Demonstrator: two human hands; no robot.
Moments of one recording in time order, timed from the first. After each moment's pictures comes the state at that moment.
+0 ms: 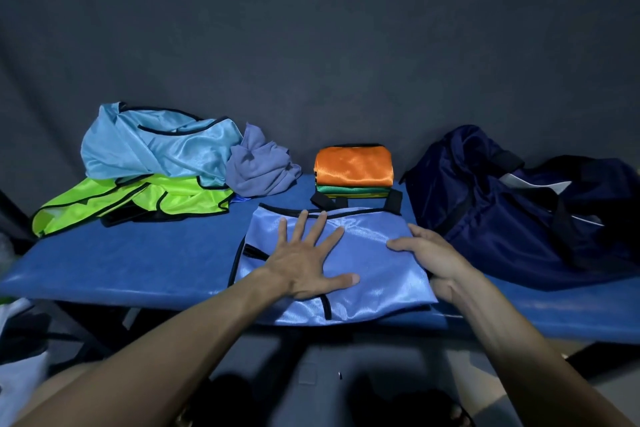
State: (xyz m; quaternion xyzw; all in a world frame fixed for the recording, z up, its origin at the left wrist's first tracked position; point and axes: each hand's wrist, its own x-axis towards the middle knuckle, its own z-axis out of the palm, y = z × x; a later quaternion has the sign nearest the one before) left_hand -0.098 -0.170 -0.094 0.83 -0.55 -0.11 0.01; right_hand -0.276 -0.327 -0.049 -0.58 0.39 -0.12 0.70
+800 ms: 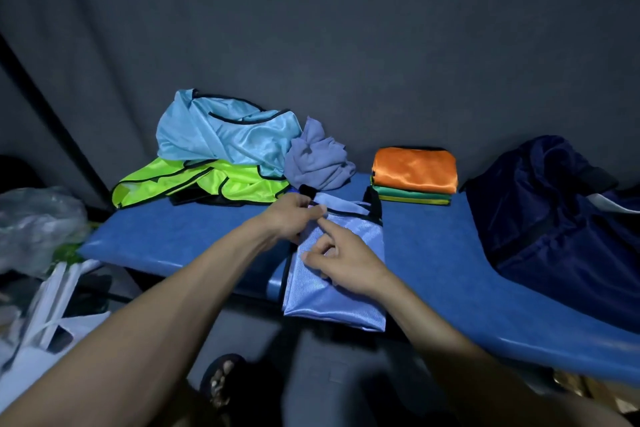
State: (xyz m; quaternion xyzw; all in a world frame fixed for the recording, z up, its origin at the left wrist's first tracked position) left_hand -0.007 -0.111 -0.058 0.78 -0.24 -0.30 0.49; right_hand -0.146 -0.201 -0.075 -0.85 0.12 -0.02 0.52
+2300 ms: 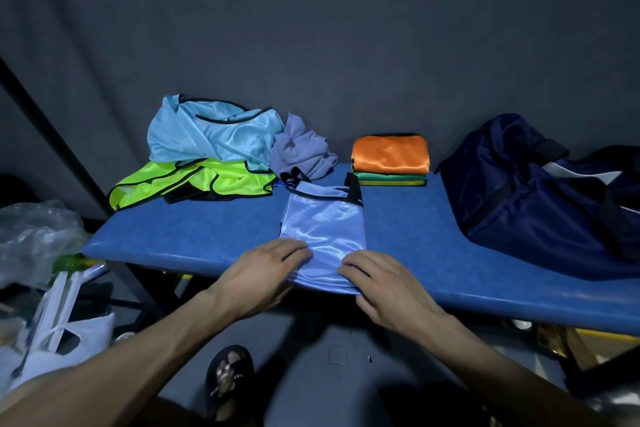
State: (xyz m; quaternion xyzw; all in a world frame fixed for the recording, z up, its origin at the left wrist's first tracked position) left_hand -0.076 -0.019 -0.097 0.75 -0.65 0.08 0.07; right_hand -0.262 -0.229 -0.114 -0.98 -0.08 -0.20 0.02
